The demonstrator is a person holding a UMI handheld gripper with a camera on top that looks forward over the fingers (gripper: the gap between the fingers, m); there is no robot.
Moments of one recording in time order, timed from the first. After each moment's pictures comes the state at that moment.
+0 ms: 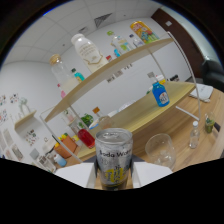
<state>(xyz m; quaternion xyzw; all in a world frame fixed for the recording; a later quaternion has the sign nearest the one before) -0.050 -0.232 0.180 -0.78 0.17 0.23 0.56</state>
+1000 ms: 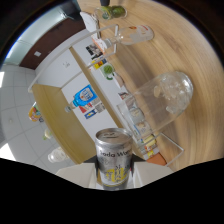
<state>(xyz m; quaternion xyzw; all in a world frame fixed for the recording) -0.007 -0.205 0.211 -0.37 0.58 0.66 0.31</state>
